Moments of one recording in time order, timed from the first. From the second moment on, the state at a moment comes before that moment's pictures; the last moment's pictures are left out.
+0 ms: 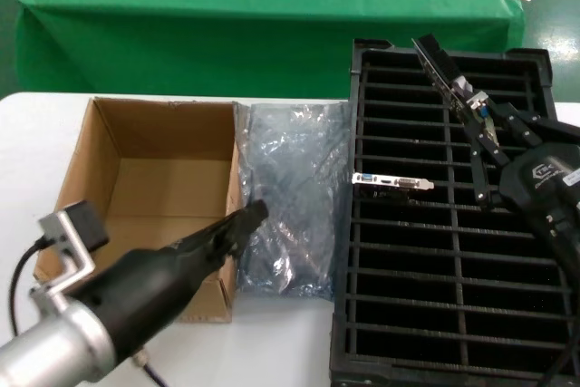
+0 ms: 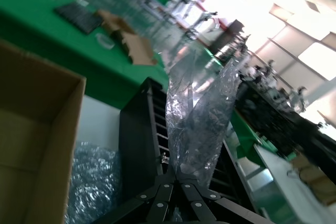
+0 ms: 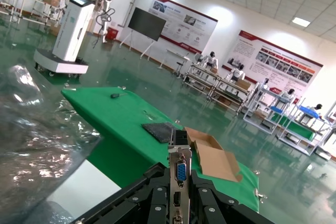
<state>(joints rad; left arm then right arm) -0.32 -1.07 2.30 -1.97 -2.75 -0.13 -0.36 0.51 0.95 -2.39 2.06 2.60 0.54 -0.60</state>
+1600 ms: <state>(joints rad) -0.81 -0.74 2.75 -1.60 -2.75 -0.48 -0.35 0.36 0.90 -2.25 2.06 2.54 0.53 -0.62</state>
